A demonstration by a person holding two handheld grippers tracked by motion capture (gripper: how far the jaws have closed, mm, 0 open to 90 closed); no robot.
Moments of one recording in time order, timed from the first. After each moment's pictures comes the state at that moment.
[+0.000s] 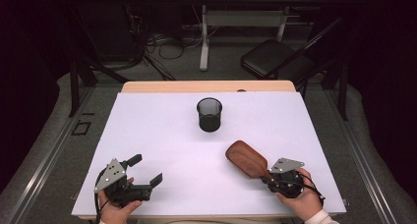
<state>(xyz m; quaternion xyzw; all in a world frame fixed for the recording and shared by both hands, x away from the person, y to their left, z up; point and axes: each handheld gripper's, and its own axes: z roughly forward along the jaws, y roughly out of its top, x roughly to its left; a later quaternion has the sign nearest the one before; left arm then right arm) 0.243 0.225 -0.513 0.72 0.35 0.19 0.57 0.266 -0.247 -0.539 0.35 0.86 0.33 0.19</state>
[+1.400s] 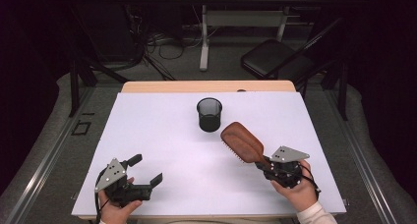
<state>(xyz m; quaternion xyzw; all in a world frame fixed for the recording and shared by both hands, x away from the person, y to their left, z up) 0.244 0.225 -0.514 0.72 0.35 0.19 0.57 0.278 -0.234 -0.504 0.35 0.82 0.40 0.22</state>
